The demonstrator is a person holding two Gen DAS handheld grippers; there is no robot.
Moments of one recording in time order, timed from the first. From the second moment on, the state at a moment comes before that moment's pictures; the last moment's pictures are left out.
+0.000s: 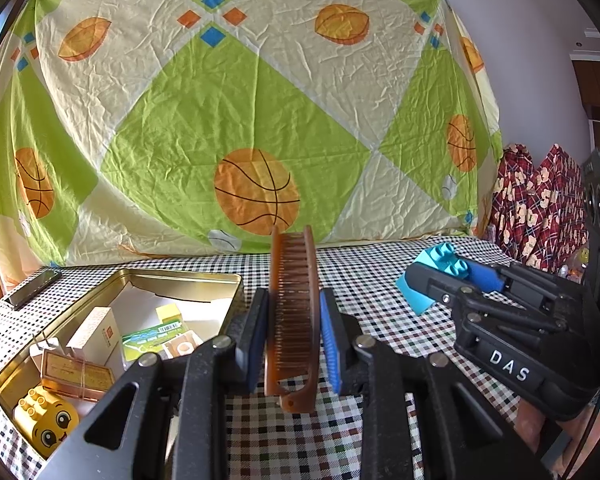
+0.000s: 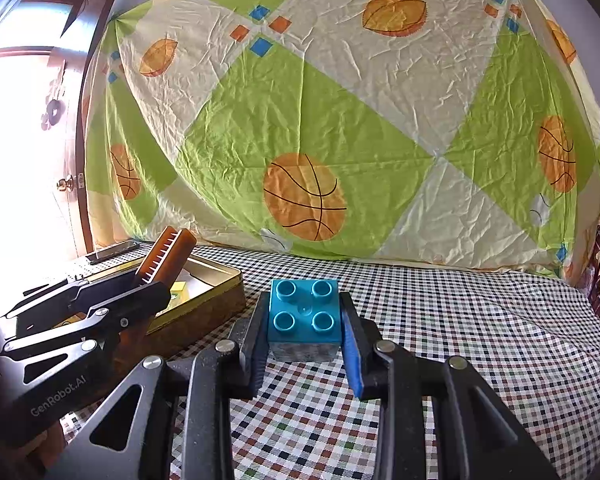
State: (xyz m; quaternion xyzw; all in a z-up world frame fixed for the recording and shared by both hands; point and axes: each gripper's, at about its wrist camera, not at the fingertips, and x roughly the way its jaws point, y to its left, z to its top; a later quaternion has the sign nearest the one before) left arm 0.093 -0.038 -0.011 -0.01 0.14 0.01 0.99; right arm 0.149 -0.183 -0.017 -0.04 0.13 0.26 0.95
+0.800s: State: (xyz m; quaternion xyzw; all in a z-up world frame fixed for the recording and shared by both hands) left arm 0.075 -0.024 -0.011 -0.02 0.13 0.01 0.99; right arm 0.132 -0.175 -0.016 -0.04 0.13 0.28 0.95
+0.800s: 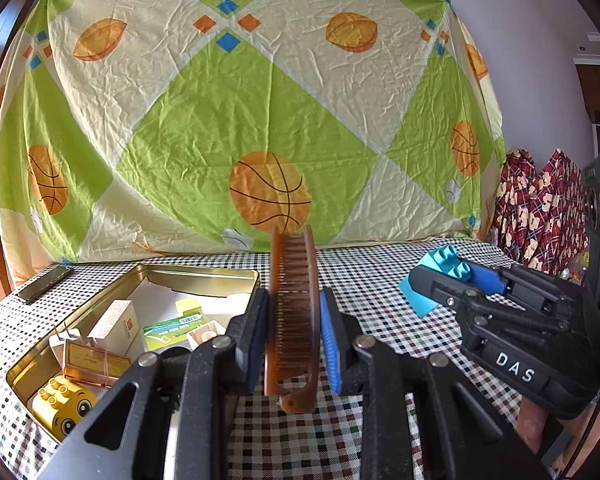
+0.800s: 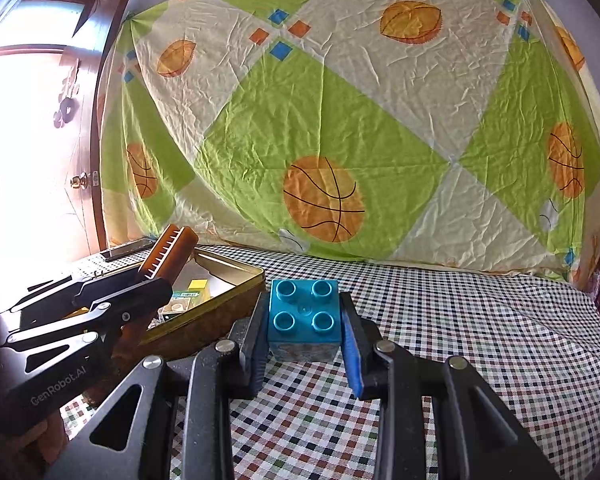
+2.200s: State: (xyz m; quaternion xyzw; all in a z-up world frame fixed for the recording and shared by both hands) left arm 0.040 0.006 -0.008 -0.04 0.11 0.03 0.99; right arm 0.099 -0.131 -0.017 -0.05 0.13 0.32 0.94
